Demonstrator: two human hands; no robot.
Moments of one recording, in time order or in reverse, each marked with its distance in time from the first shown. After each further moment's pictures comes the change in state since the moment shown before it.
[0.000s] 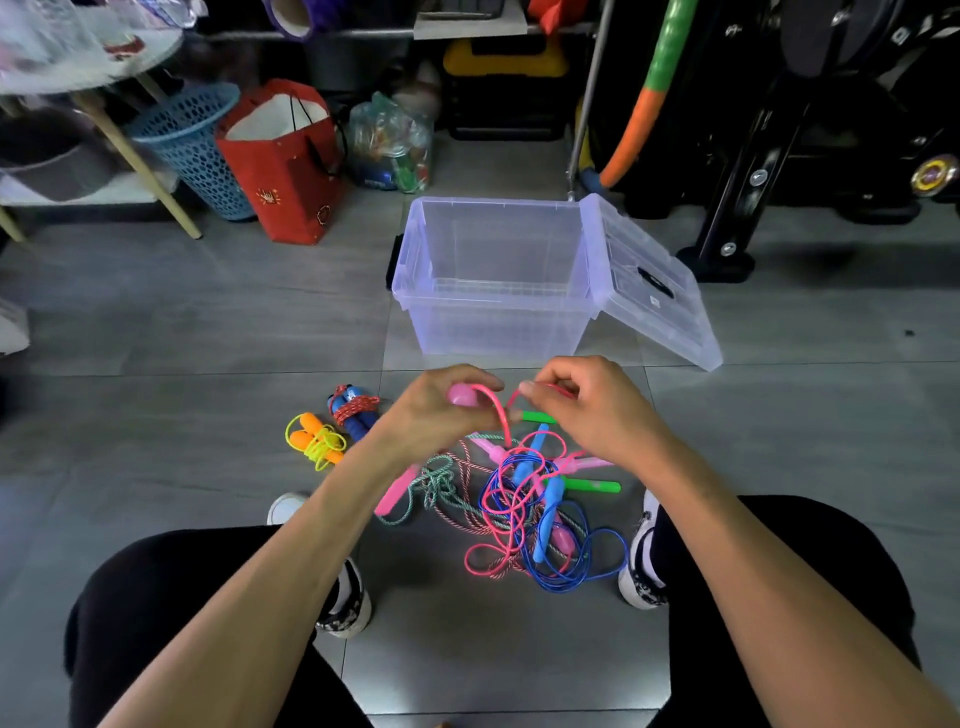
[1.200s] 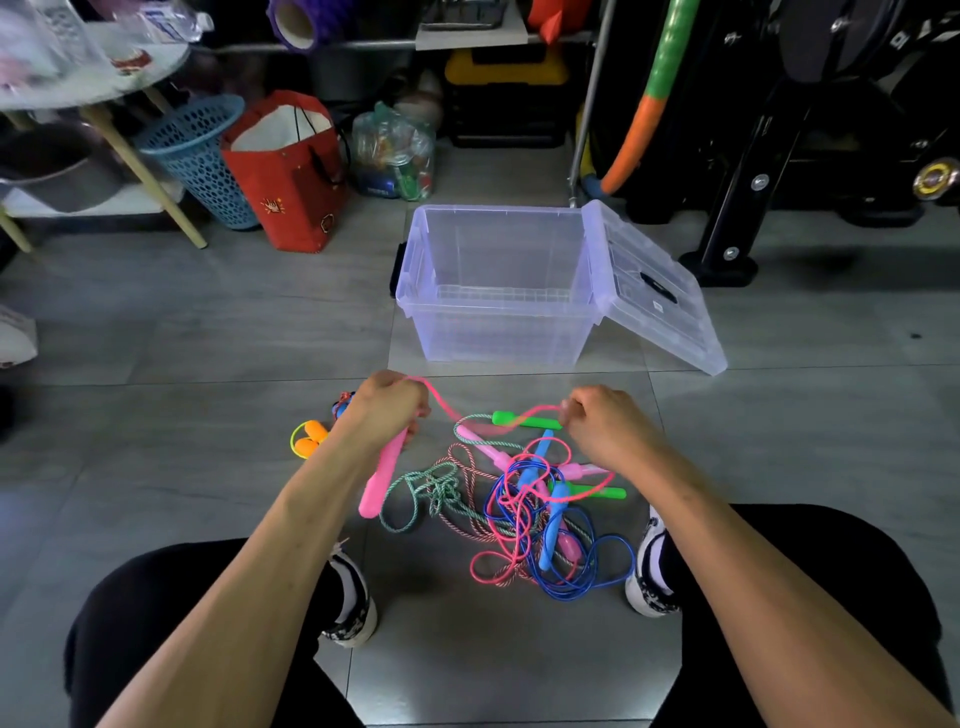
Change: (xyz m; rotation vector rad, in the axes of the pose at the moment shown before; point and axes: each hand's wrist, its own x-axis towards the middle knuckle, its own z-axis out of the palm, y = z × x) left_hand 0.019 -0.027 -0.036 -0.123 0.261 -0.318; right_hand 0.010 0.031 0.011 -0.413 -0.082 0.324
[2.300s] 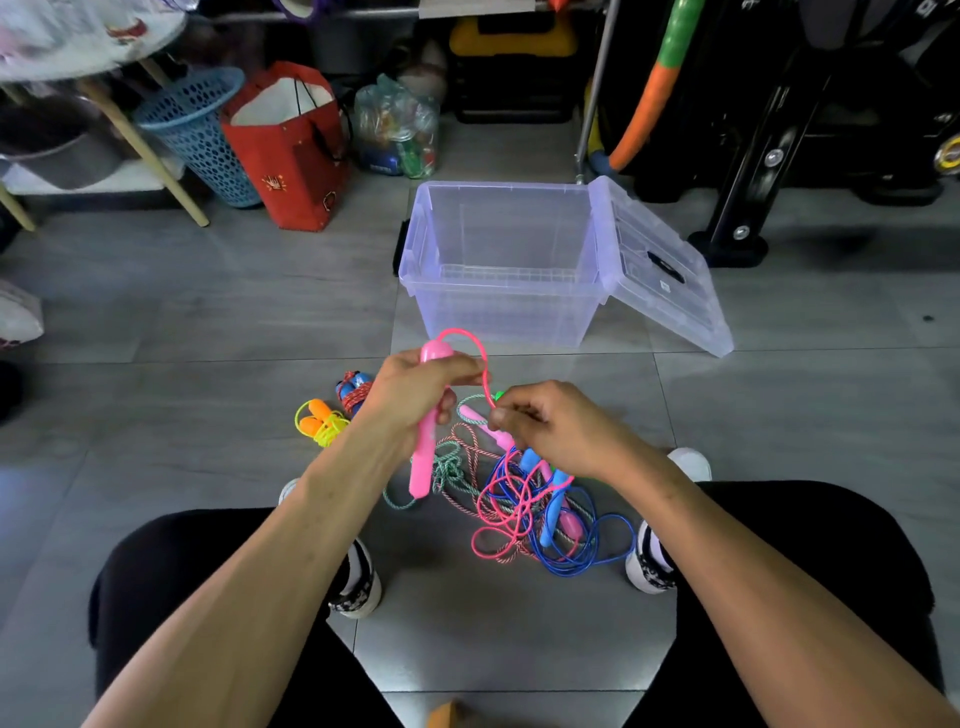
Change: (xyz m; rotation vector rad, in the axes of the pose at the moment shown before) left_hand -0.022 0.008 0.027 -0.380 -0.097 -0.004; right_hand -0.022 -0.031 0.016 0.364 -0.177 -0.439
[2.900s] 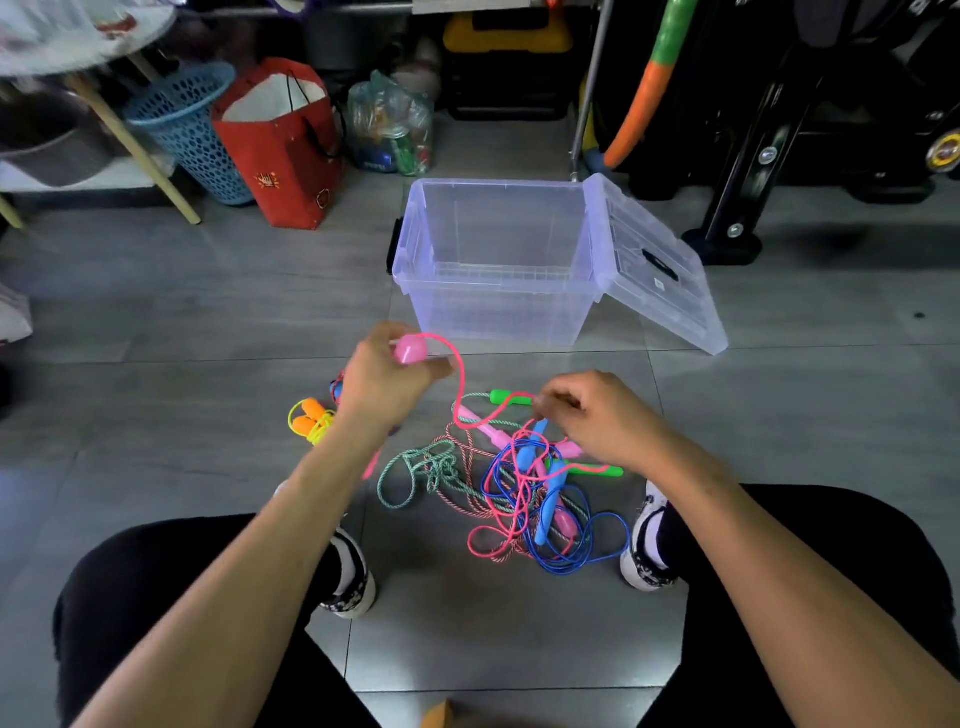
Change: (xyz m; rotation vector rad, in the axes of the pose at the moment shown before) left_hand 0.011 0.001 -0.017 0.505 0.256 0.244; right_hand -0.014 0.018 -0.029 -0.161 0.082 0.127
